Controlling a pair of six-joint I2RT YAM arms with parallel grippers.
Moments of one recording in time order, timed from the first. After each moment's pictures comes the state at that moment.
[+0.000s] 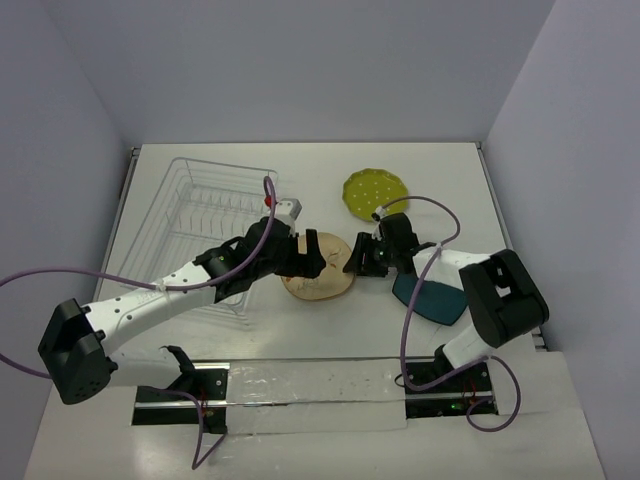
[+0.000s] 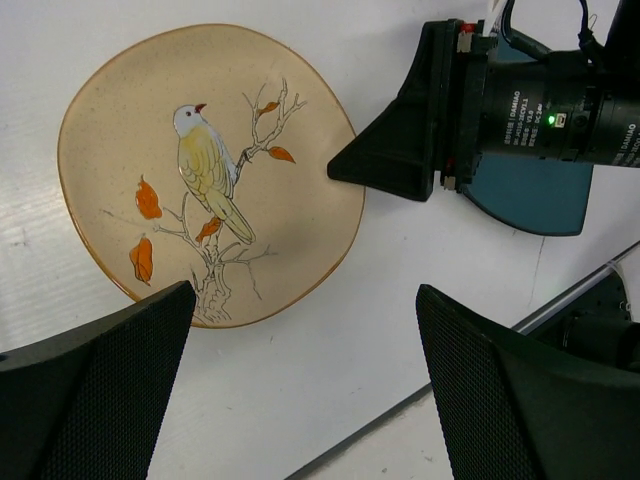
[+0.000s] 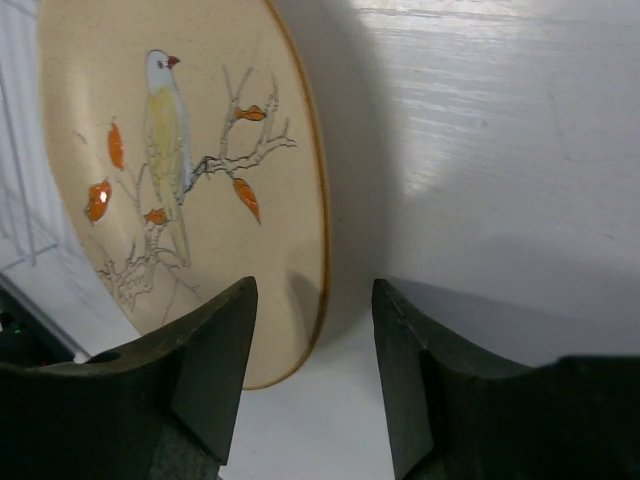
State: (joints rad) left arm -0.92 1.26 0.94 -0.29 -0.16 -0.61; right arm 0.39 1.53 0.65 0.04 -0.36 0.56
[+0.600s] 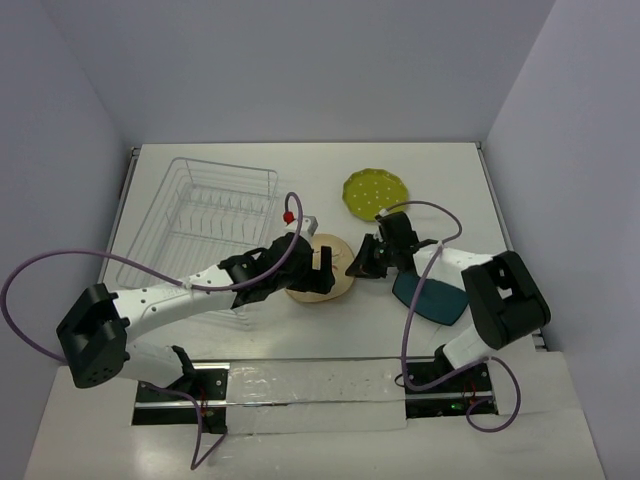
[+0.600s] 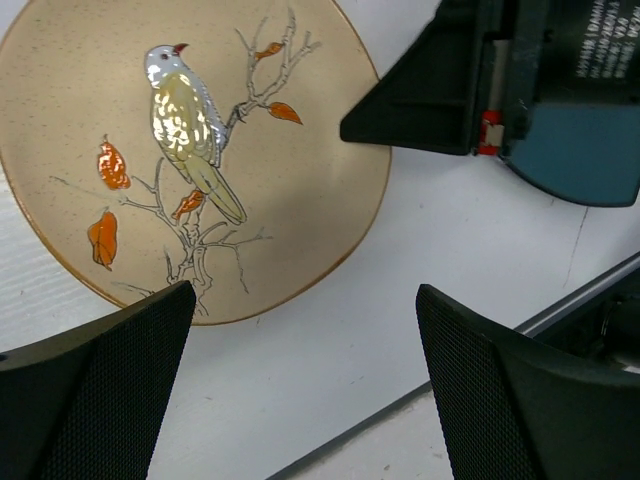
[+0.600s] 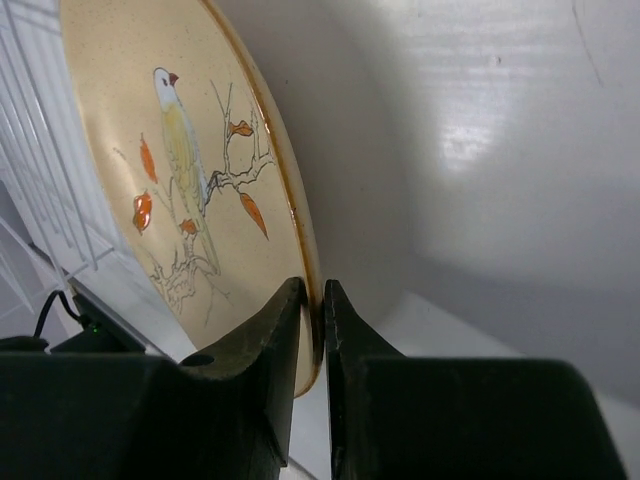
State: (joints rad) left arm -1.03 1.37 0.92 -0.28 -0.21 -0.67; right arm 0.39 1.54 0.68 -0.04 -0.39 0.71
